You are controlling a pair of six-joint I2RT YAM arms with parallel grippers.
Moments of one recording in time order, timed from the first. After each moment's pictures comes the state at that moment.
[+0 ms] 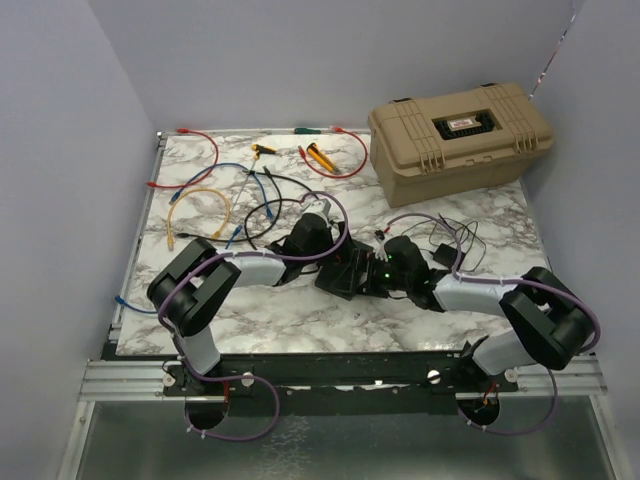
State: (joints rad) left arm -0.74 1.74 0.80 0.36 0.03 -0.72; right arm 0.70 1.45 0.49 0.34 -0.30 0.84
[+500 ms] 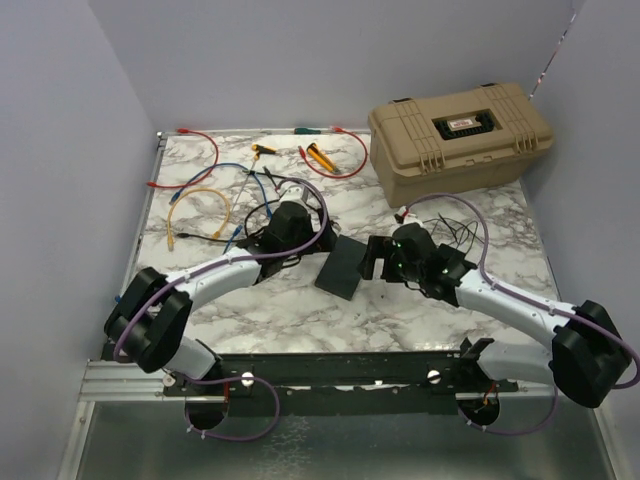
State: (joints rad) left arm -0.67 1.49 0.80 0.11 -0.09 -0.63; right arm 0.70 1.21 0.63 -0.13 0.06 0.66
